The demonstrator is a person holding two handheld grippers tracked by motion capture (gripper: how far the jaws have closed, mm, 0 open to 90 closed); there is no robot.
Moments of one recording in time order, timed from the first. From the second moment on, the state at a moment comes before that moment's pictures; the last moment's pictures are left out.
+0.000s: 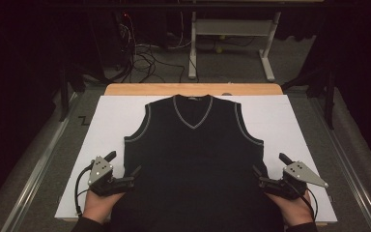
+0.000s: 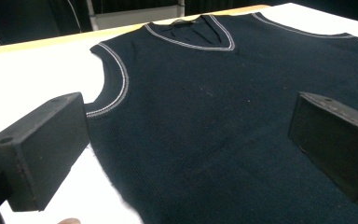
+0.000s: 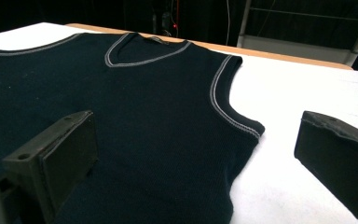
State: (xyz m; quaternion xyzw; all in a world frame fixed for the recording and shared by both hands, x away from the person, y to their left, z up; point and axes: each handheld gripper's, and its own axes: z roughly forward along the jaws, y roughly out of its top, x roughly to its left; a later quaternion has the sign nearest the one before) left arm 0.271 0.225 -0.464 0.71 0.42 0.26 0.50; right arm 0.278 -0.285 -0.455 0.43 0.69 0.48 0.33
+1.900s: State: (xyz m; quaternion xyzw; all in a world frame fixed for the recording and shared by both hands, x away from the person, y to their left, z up) left arm 0.322 0.230 -0.468 0.71 0.49 0.21 0.47; right arm 0.341 -0.270 -0.451 0.45 0.69 0.45 0.35
